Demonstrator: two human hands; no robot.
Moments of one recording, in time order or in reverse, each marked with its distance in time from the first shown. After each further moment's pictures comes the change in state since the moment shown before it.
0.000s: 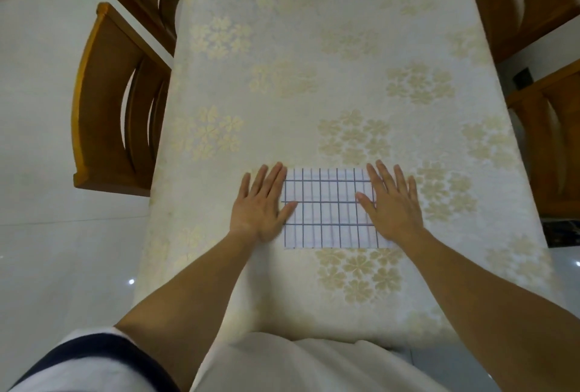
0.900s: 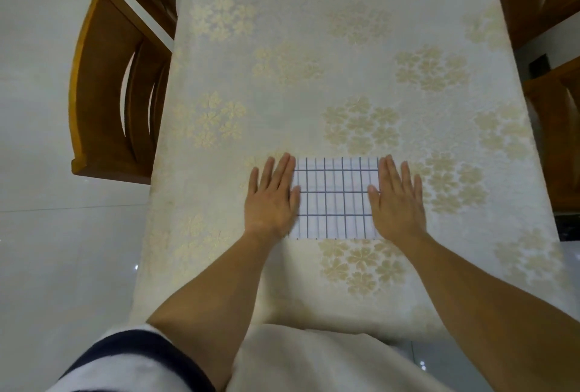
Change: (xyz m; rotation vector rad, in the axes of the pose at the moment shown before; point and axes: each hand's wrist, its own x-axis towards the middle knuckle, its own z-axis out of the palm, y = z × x) left_hand -0.001 0.026 0.019 -0.120 0.152 -0.097; right_hand -0.012 -0.011 0.014 0.031 0.048 0.058
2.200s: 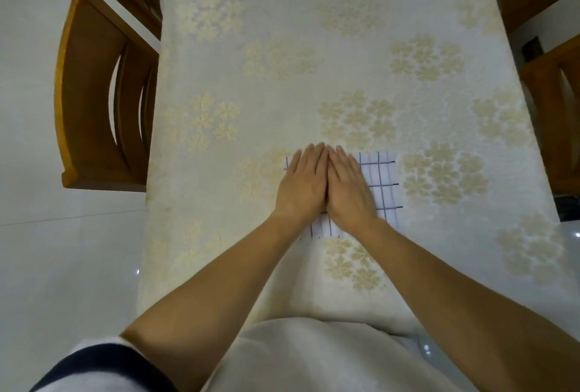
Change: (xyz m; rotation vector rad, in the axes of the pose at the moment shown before) left_hand 0.030 0.052 -0.011 -0.087 0.159 0.322; right_hand 0.012 -0.094 -0.006 0.113 0.095 -0.294
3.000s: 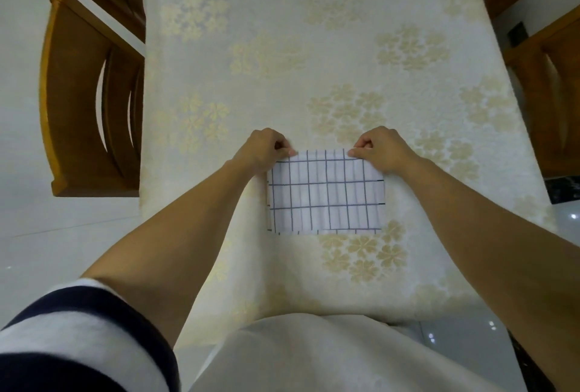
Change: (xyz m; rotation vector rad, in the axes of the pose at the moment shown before) left_hand 0.064 -0.078 -0.054 -0.404 -0.419 -0.309; right_hand 0.043 0.090 -0.070 0.469 -0.216 0.315
